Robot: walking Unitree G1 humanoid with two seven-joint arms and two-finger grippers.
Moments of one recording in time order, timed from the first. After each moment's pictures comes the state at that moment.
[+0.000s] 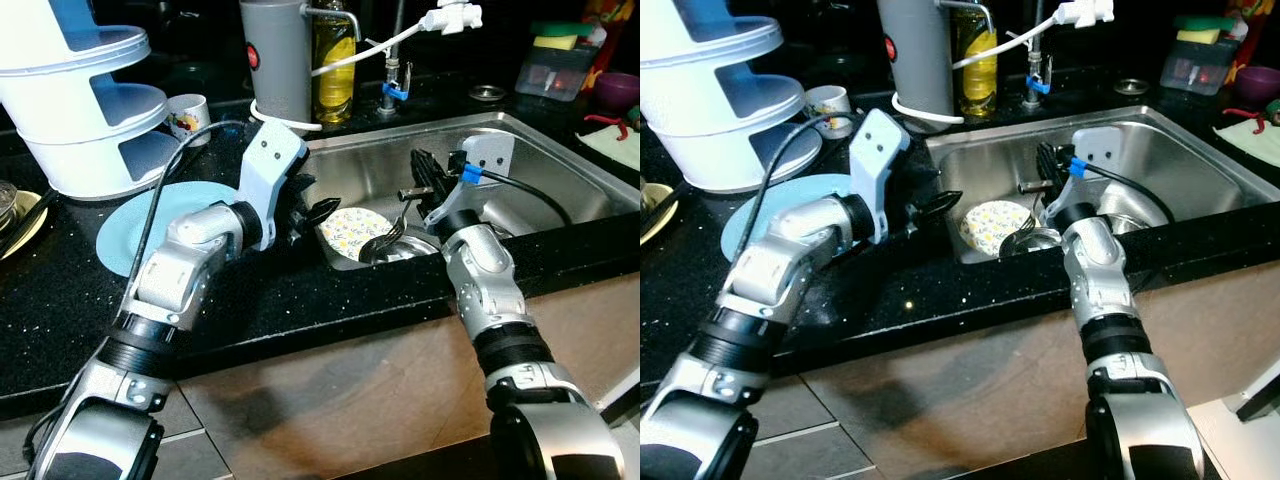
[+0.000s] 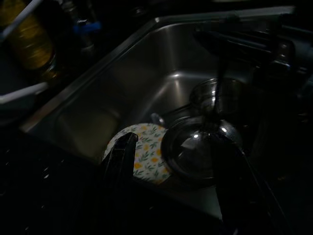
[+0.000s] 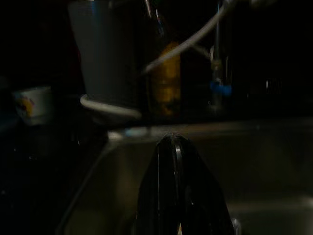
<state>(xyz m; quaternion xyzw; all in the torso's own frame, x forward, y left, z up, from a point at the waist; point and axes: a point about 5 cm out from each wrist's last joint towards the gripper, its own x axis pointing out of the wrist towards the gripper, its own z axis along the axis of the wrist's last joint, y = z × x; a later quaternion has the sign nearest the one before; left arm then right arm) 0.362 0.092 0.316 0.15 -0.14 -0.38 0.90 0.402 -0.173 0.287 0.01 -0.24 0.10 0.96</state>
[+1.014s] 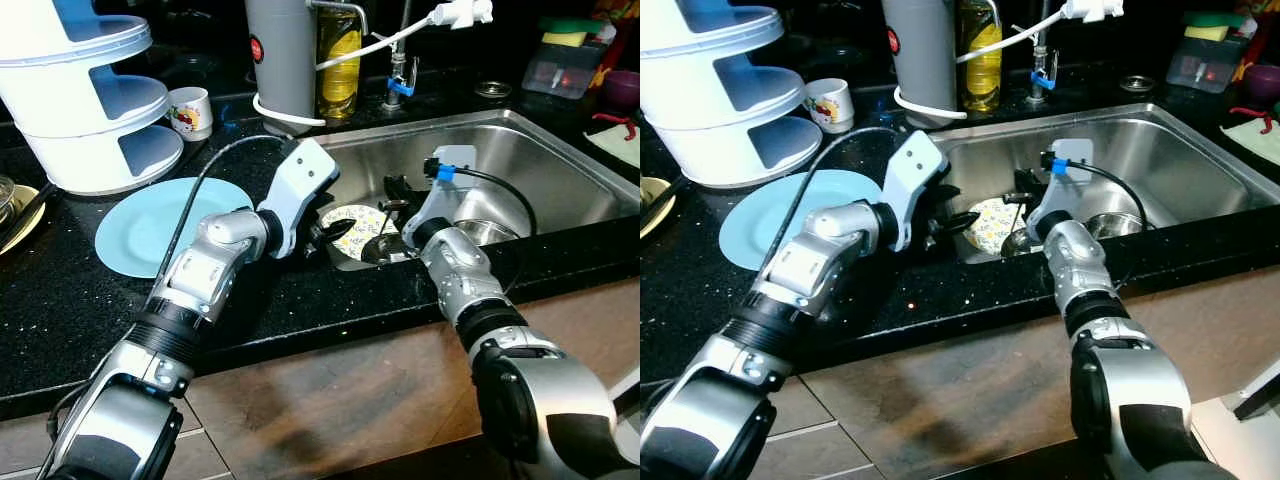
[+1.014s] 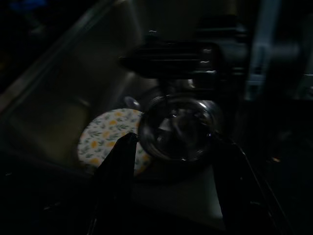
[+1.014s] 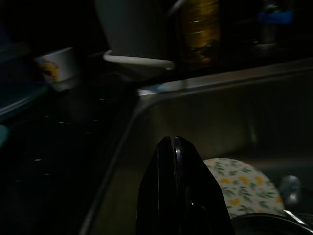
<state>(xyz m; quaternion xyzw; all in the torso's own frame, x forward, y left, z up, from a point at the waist) 0.370 0.064 0.302 0.21 -0.10 -0.44 0.87 0.420 -0.144 0.276 0.07 -0.15 0.17 0.97</state>
